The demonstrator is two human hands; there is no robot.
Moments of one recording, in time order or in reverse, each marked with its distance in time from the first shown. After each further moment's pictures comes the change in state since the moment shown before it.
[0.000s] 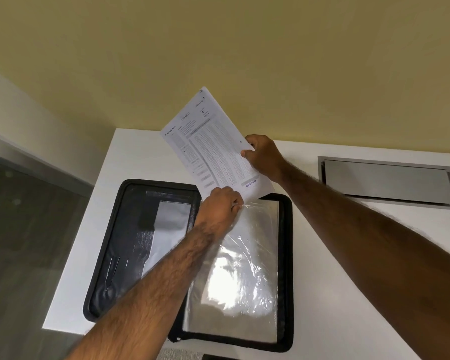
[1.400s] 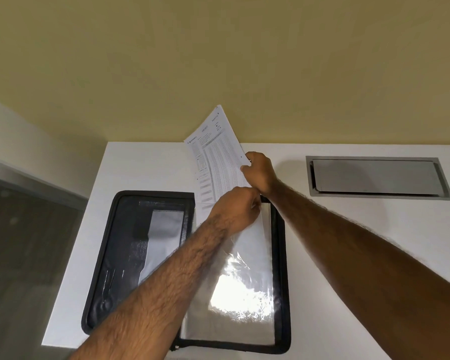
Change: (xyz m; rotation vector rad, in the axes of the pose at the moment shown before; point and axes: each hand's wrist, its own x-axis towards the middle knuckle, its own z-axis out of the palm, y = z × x) left_hand 0.013 0.074 -0.008 0.113 -0.109 0.179; right_hand -0.017 0.038 0.007 0.019 0.119 0.165
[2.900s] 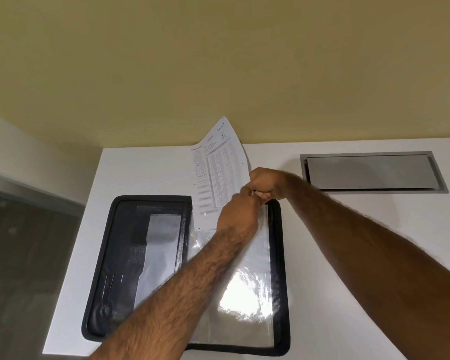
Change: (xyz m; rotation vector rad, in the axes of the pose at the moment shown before) left_hand -0.003 0.021 0.032 0.170 0.126 -0.049; right_hand -0.013 0.008 -0.044 0.093 -0.588 0.404
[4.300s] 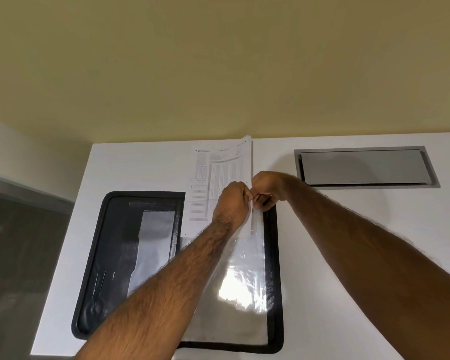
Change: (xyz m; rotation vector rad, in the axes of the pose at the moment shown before) left_hand 0.028 -0.014 0.024 -0.492 -0.025 -0.251; right_hand 0.010 0.030 -0.006 -0.125 0.081 0.138
